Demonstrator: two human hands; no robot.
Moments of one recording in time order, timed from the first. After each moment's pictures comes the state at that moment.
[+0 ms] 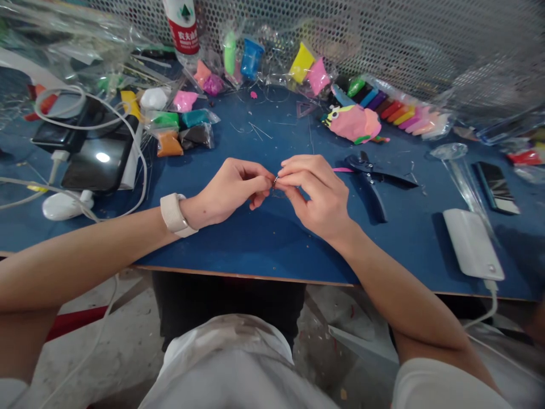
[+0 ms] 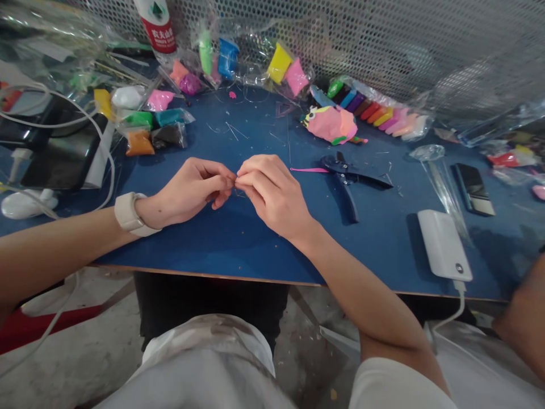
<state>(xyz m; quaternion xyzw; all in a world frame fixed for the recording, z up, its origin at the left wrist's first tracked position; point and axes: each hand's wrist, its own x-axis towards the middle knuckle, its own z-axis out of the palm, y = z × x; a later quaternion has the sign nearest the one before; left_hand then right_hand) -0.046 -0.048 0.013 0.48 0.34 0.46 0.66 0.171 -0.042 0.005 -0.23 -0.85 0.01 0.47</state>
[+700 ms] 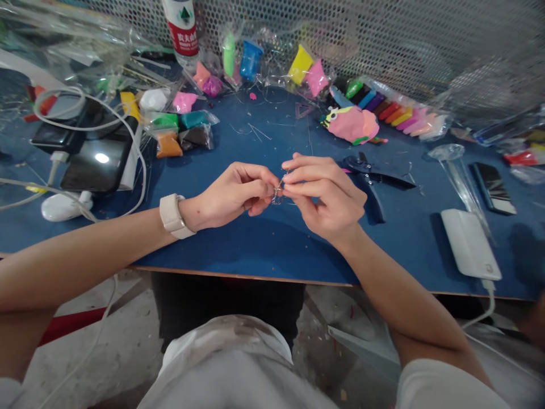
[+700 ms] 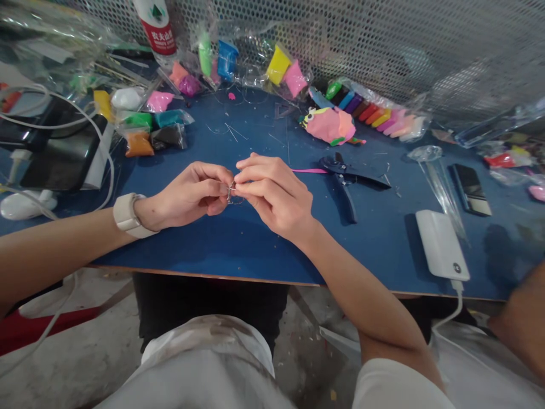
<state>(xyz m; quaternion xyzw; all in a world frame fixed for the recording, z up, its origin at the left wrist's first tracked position) -0.046 -0.054 0.027 0.44 0.27 0.42 0.75 0.171 -0.034 0.005 -0.13 -0.82 0.01 0.56</state>
